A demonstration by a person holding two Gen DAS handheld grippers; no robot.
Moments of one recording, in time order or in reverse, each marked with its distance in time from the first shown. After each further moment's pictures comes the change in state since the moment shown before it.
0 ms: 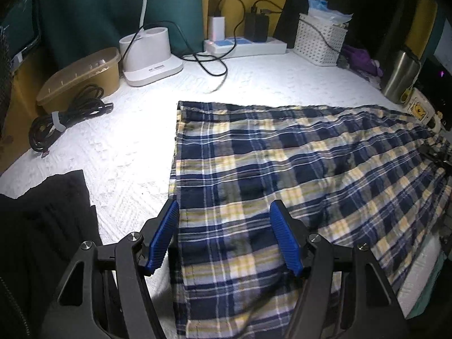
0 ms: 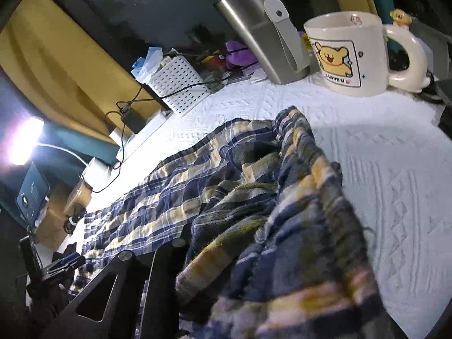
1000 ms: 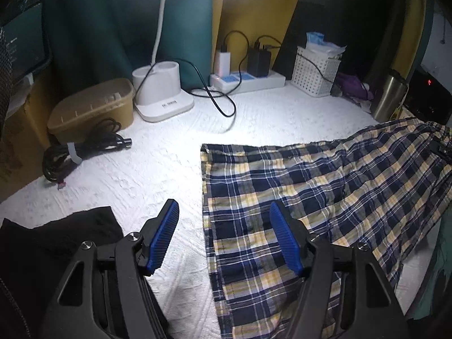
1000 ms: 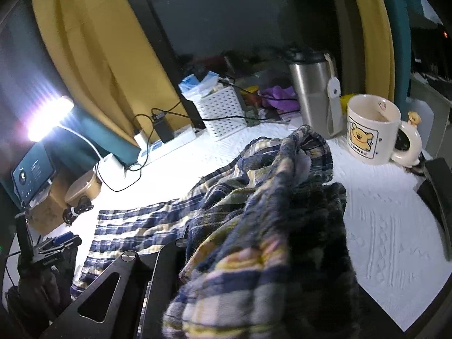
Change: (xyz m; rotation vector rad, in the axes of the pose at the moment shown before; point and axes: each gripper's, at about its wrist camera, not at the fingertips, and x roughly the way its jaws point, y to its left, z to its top) left arm -0.033 0.036 0.017 0.019 -0.139 -0.060; right arm -0.050 0.098 0.006 -0.193 -0.098 -0.080
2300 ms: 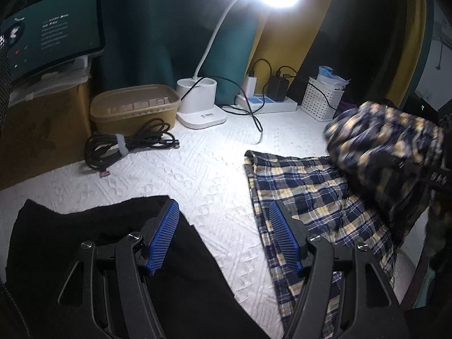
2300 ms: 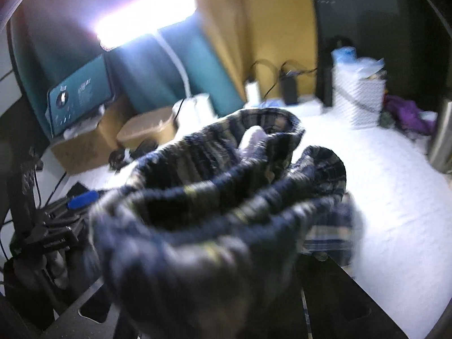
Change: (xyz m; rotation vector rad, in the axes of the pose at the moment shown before) left arm -0.048 0.072 -0.028 -0.075 -0.102 -0.050; right arm 0.081 0.209 -0.040 -0.306 0.180 0.193
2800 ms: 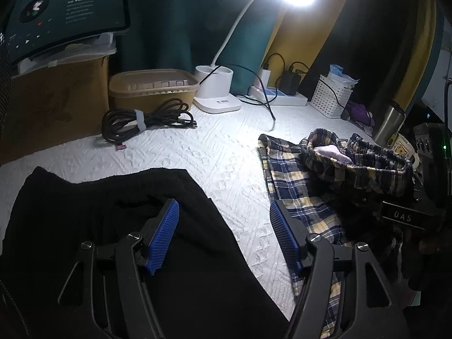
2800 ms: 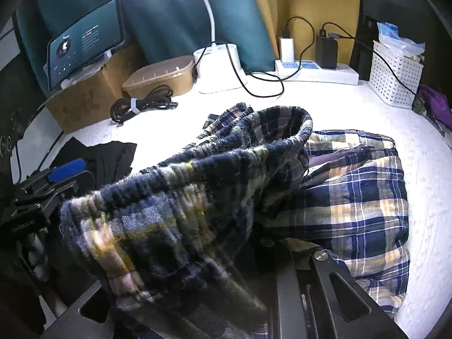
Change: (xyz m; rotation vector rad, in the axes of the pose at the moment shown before) left arm -0.010 0.018 -0.021 -0.058 0.019 0.021; right arm 0.056 0.035 -0.025 -0.084 0.148 0.001
